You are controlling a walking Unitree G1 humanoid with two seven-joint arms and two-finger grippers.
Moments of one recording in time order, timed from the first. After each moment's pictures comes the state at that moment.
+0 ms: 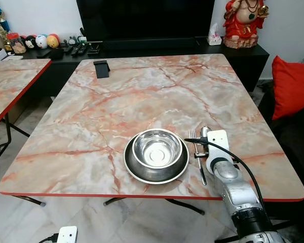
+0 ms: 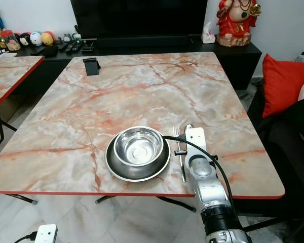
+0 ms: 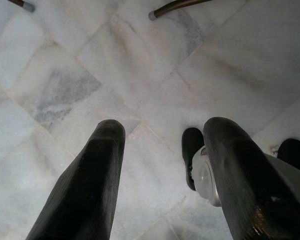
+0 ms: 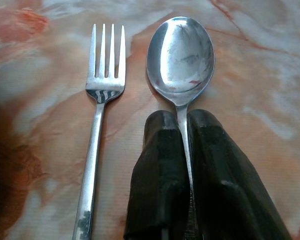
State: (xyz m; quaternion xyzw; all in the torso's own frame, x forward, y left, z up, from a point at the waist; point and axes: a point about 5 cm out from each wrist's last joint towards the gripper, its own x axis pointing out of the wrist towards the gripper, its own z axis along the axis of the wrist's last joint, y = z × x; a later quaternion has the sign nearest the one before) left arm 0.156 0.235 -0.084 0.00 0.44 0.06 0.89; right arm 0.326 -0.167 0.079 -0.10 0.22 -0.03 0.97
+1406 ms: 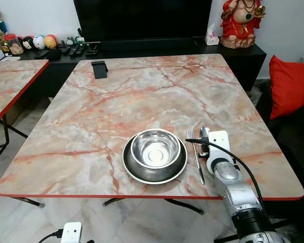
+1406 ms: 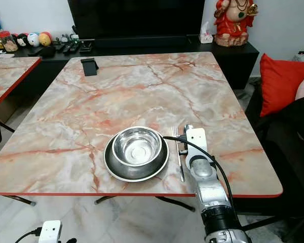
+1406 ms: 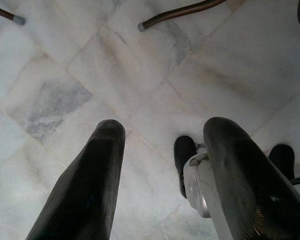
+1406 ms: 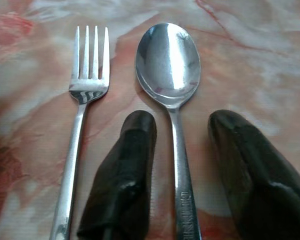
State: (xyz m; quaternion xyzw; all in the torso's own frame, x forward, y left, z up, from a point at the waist) left arm 0.165 0.226 -0.082 0.00 0.43 0.05 0.90; right arm 0.326 -0.166 0.077 -0.09 0.21 -0.03 0.97
